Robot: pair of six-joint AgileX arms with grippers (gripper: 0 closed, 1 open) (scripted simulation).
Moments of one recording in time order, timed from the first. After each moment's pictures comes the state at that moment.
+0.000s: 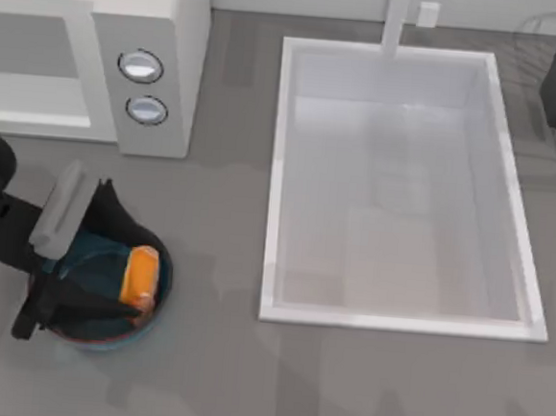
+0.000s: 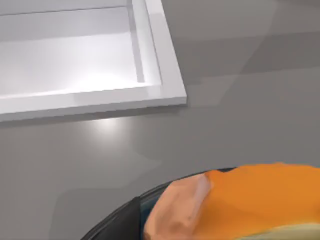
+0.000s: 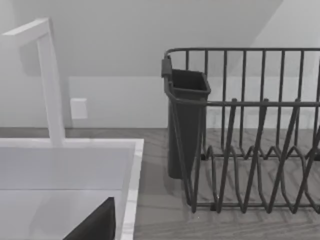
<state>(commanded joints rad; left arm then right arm) 0.01 2.13 1.04 -0.84 1.13 2.00 0.00 0.00 0.00 0.00 0.00 0.00</state>
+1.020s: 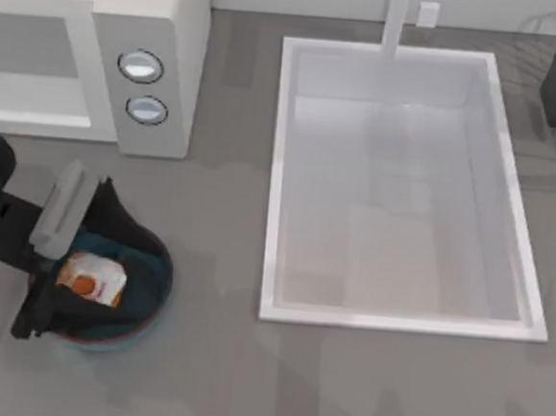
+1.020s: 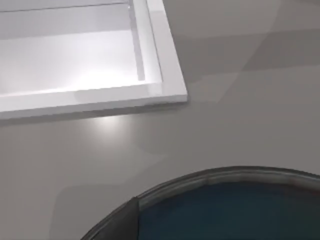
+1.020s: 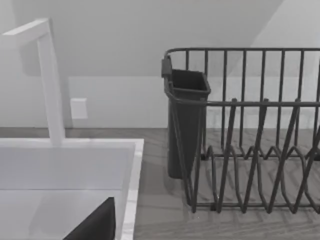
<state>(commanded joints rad) 0.02 2.07 1.05 -0.91 1.11 1.98 0.00 0.00 0.00 0.00 0.00 0.00</state>
